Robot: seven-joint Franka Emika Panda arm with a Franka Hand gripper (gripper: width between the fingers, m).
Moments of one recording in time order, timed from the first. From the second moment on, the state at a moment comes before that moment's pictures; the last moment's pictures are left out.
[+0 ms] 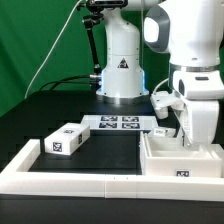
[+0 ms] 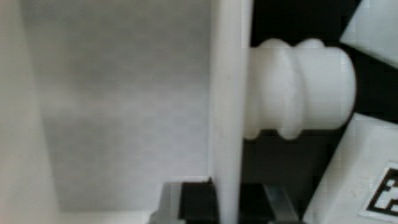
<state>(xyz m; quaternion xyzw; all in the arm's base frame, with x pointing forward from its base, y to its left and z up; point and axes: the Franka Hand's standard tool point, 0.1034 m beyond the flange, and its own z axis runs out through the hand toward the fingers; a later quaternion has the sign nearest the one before) 0.530 0.119 0.026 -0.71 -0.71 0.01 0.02</state>
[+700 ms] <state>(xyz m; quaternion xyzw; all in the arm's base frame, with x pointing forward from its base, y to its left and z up) 0.532 0.126 0.025 -0.71 -0.70 0.01 0.02</state>
